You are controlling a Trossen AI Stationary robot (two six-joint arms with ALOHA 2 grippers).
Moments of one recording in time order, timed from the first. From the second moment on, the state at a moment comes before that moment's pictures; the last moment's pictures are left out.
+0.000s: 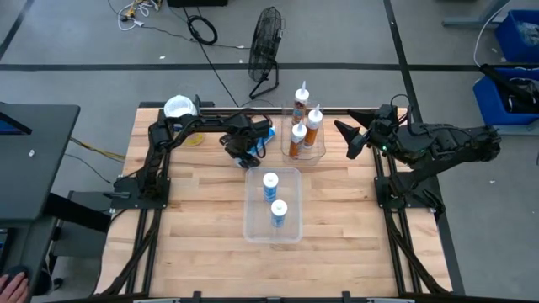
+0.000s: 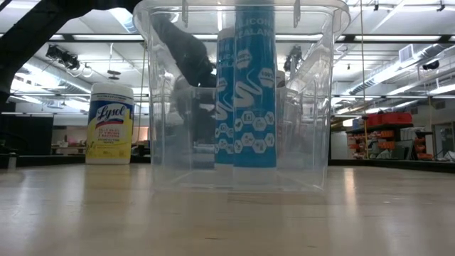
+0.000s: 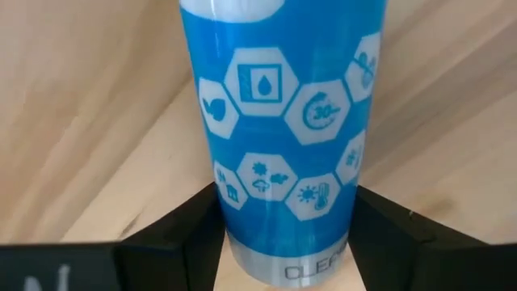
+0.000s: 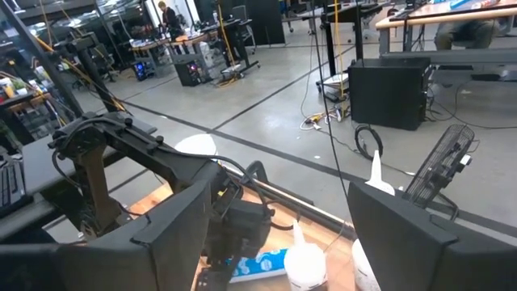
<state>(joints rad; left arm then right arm) 0.42 2.10 1.48 -1.08 0.05 -0.32 0.27 0.99 1.33 -0.64 0.95 0.50</state>
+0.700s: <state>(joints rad) 0.32 2.10 1.38 -1.36 0.24 -0.39 0.27 0.99 1.33 -0.63 0.94 0.43</state>
